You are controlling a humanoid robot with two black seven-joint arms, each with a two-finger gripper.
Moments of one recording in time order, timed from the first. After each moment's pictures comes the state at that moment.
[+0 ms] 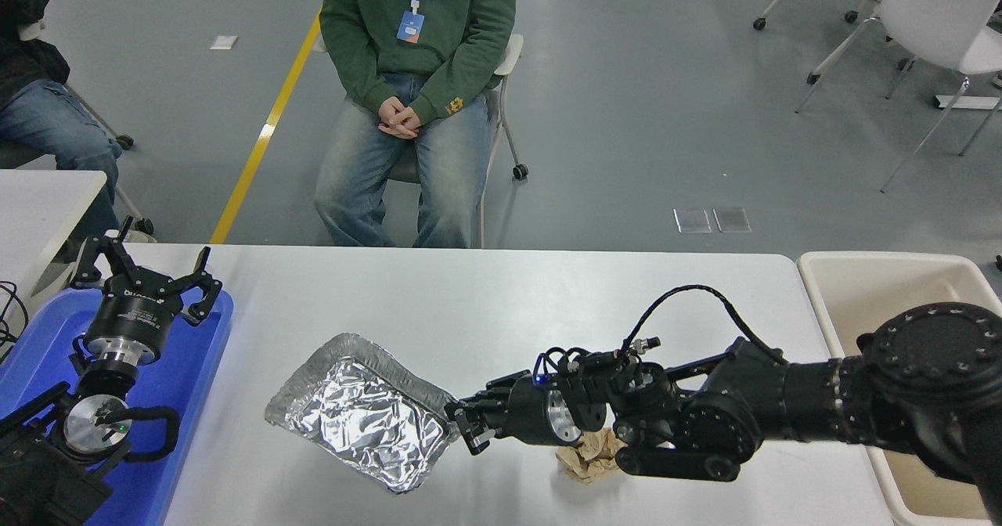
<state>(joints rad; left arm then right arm) -0.46 0.46 -0.84 -0.52 -0.19 -0.62 -0.51 1.20 -0.06 -0.44 1.14 -1.27 -0.20 0.15</state>
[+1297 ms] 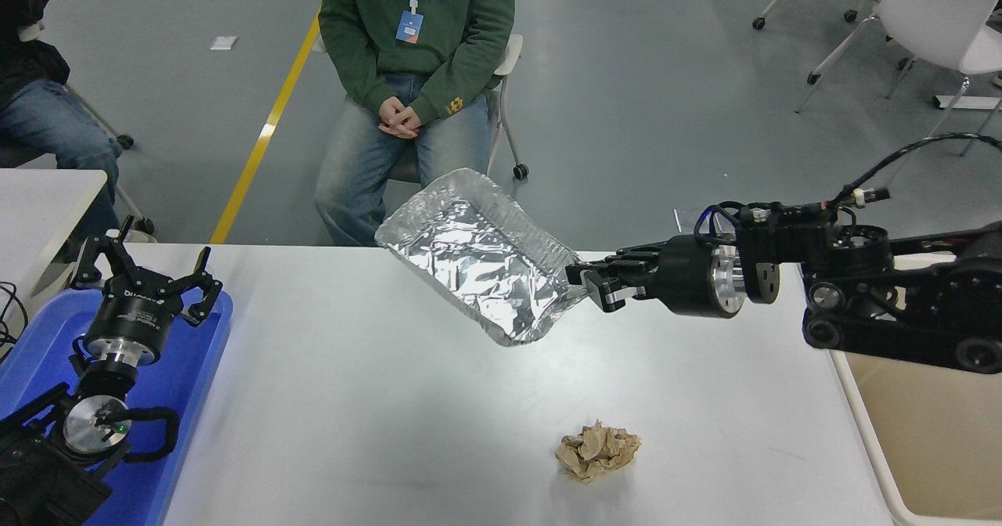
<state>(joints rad) -0.46 0.46 -0.84 -0.52 -0.19 -0.62 -0.51 1.50 -0.73 -0.36 1.54 -1.18 -0.07 0.17</state>
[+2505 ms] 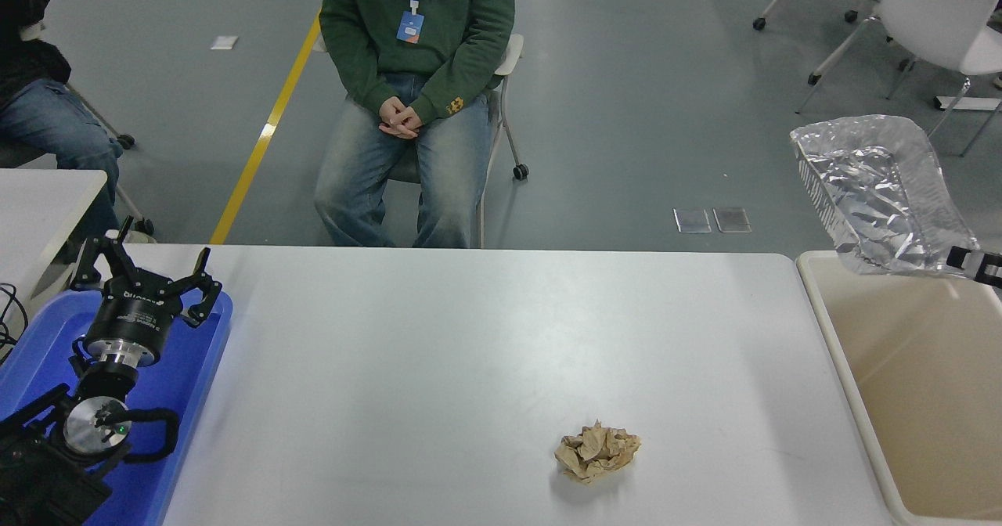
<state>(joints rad) -0.46 0.46 -0.84 -0.52 -0.19 -0.62 -0.51 1.24 -1.40 -0.35 1.41 -1.05 -0.08 0.18</state>
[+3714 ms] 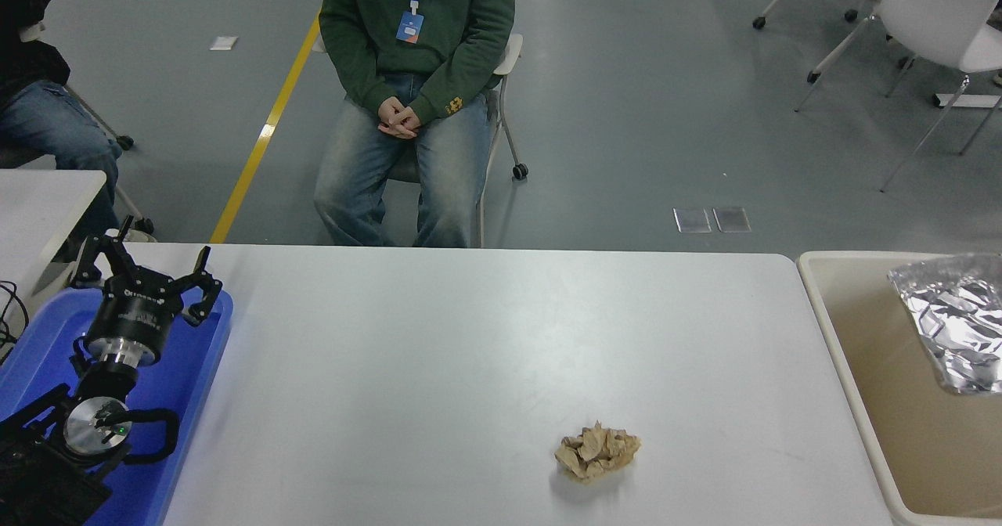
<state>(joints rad) -0.46 0.46 -0.84 -0.52 -0.19 -0.62 -0.51 0.65 -0.78 -0.37 0.29 -1.03 -0.23 0.44</state>
